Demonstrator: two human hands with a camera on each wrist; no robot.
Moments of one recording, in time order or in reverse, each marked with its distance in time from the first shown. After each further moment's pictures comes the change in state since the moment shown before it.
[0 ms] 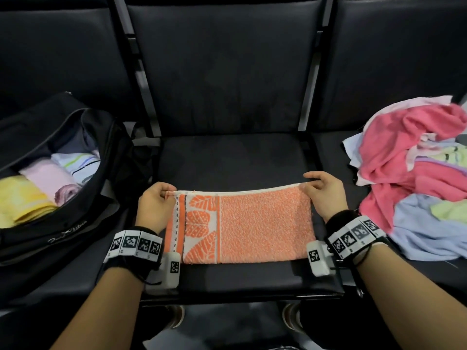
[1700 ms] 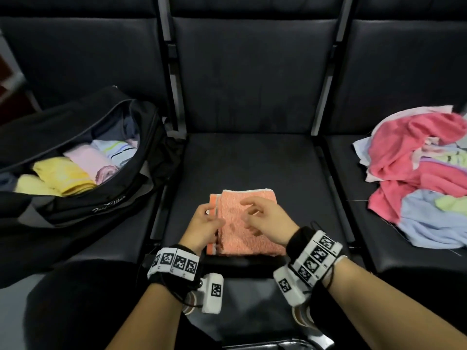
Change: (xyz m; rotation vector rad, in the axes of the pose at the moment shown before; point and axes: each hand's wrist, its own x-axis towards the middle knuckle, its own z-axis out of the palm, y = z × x) left_hand -0.102 -0.020 0.016 -0.500 -0.368 -0.287; right_hand -0.150 -0.087 0.102 0.050 -0.639 0.021
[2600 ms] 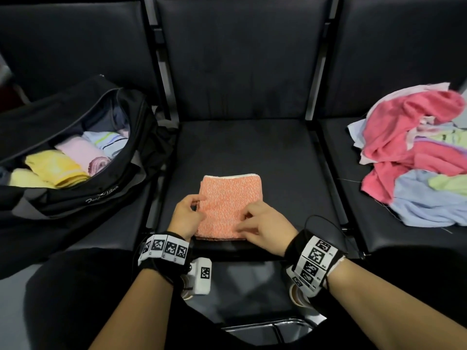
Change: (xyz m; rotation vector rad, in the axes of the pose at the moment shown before) left_hand 0.002 -0.009 -0.014 0.248 0.147 0.123; right_hand -0.030 0.042 -0.006 -0.705 -0.084 -0.555
